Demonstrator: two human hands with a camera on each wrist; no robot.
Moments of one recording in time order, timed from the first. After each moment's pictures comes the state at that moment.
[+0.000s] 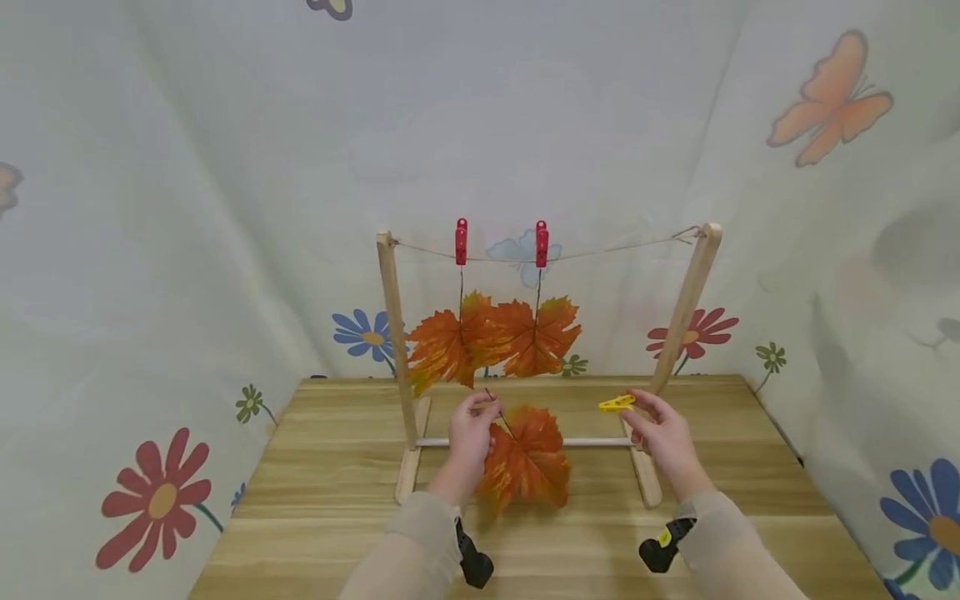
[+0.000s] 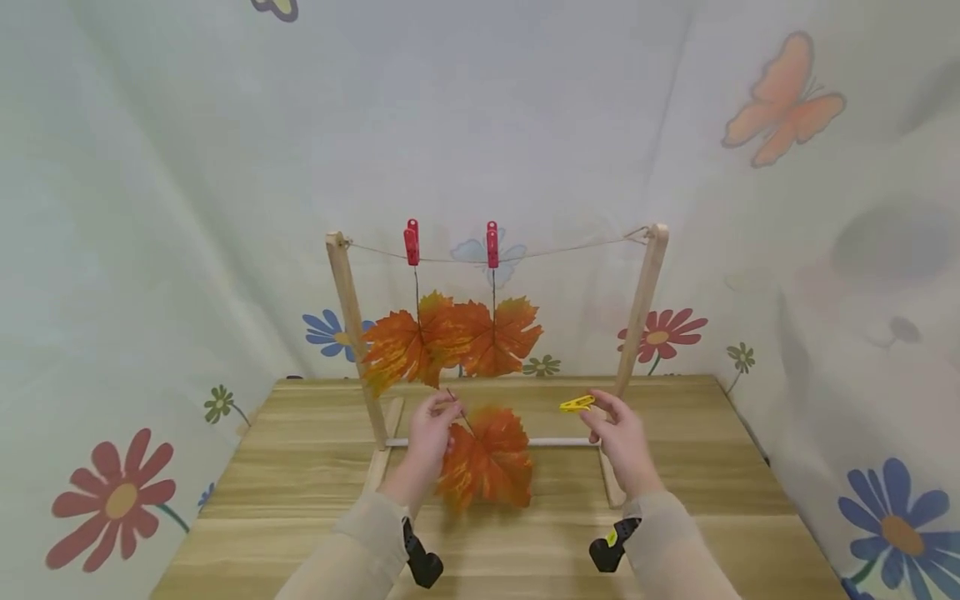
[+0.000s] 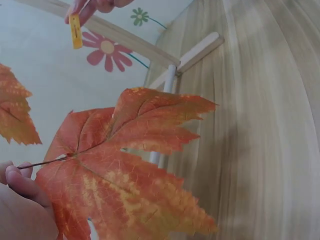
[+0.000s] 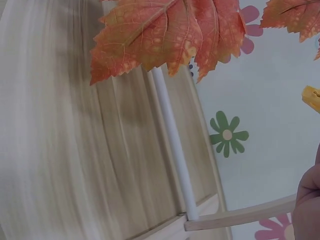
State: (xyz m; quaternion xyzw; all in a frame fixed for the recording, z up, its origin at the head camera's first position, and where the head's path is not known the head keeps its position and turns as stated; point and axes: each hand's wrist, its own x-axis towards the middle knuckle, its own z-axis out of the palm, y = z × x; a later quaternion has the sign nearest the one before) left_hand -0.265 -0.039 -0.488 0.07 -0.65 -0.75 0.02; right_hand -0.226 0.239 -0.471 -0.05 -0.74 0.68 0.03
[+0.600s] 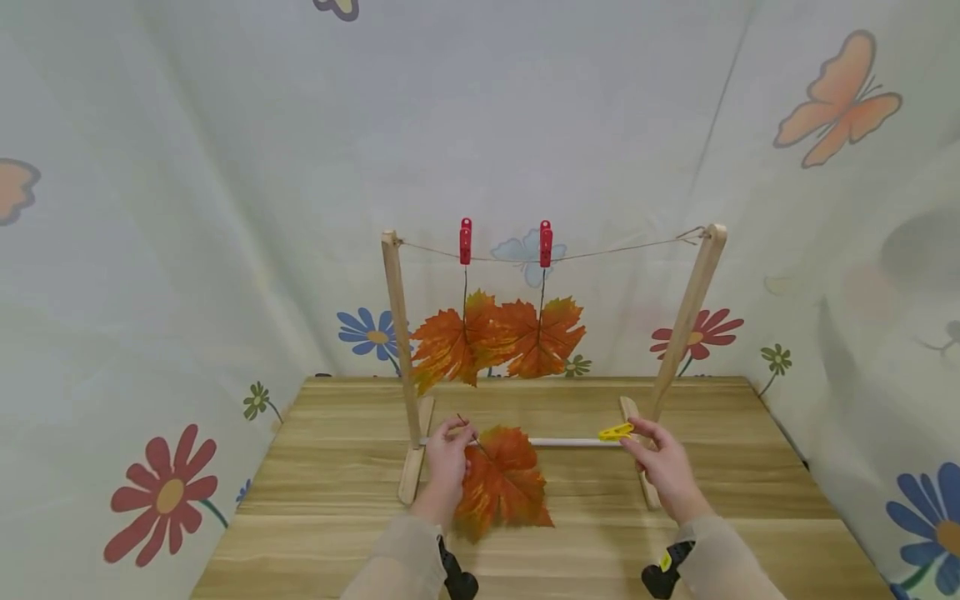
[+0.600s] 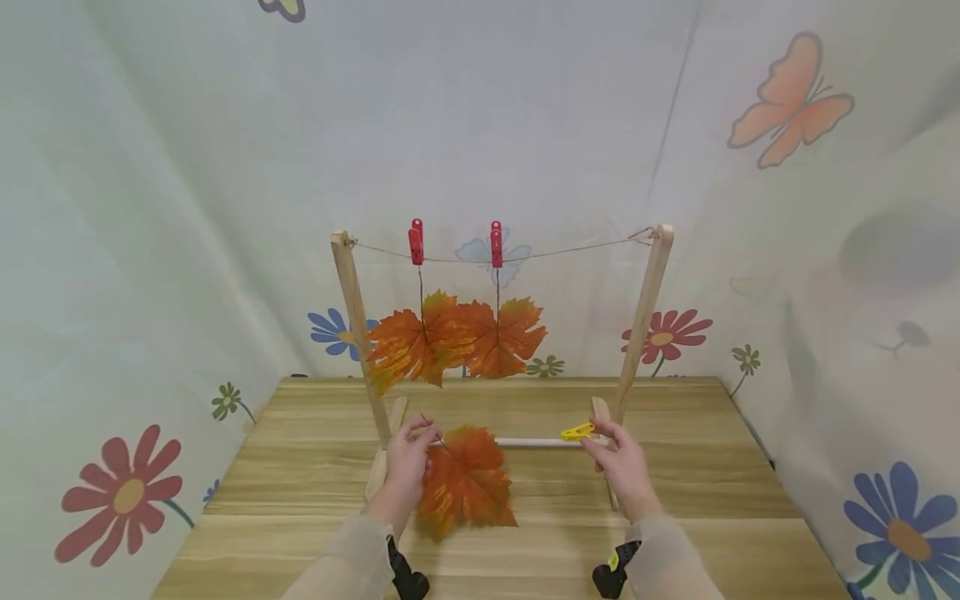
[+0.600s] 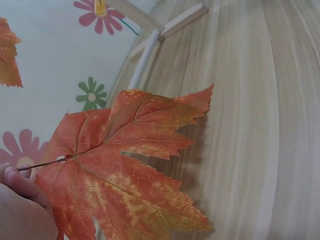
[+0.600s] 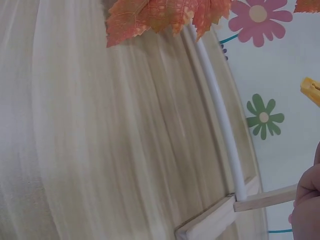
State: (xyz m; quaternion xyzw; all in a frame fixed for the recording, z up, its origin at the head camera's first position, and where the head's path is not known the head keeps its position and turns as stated) left_hand -0.253 -0.075 -0.531 0.13 -0.63 -0.76 0.06; right_hand -0.214 0.239 -0.515 -0.09 -0.75 0.66 0.00
